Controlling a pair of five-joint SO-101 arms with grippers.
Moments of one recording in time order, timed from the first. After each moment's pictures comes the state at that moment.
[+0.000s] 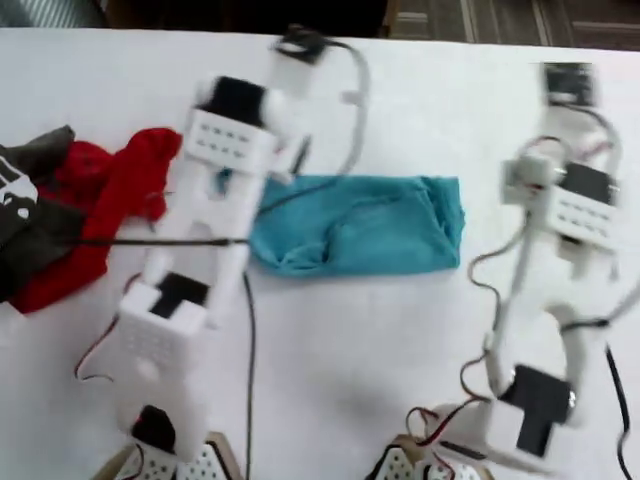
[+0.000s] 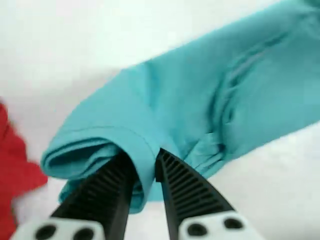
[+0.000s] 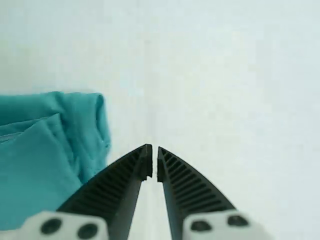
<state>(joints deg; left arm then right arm) 15.1 29.0 -51.4 101.2 -4.1 19.5 -6.2 8.1 61.5 17.8</state>
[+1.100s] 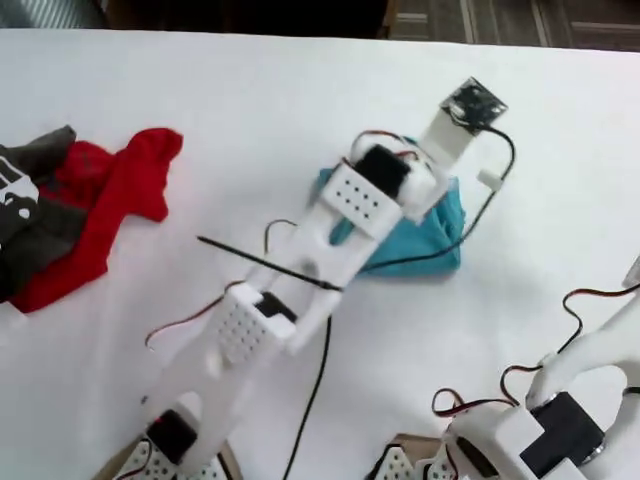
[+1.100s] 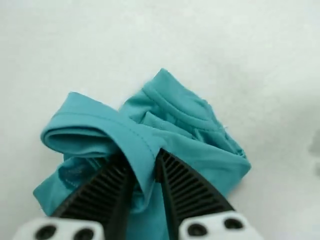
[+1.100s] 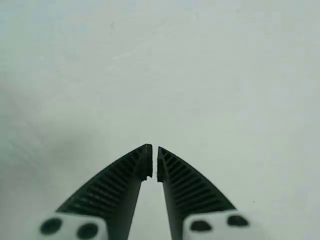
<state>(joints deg) 36.2 51.9 -69.9 80.0 -3.6 48.5 -8.0 8.3 72.4 17.8</state>
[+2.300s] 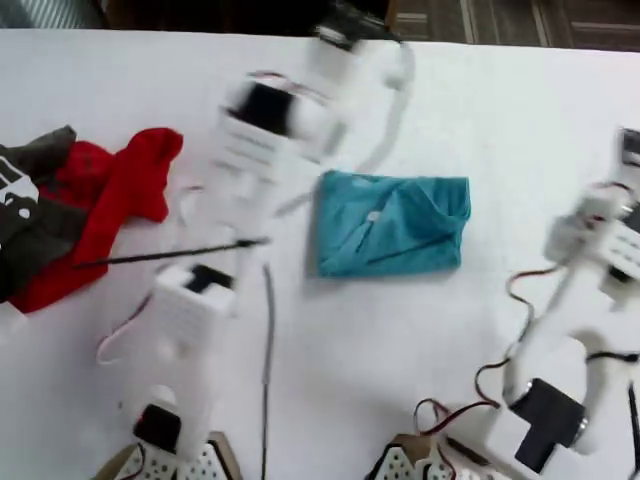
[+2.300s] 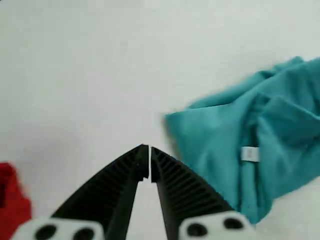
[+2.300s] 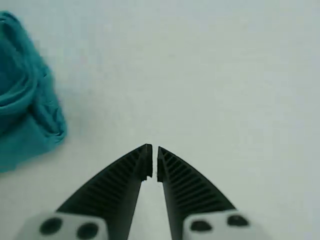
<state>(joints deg) 12.7 40.8 -72.3 98.7 -2.9 27.2 -8.1 13.6 72.6 17.8</state>
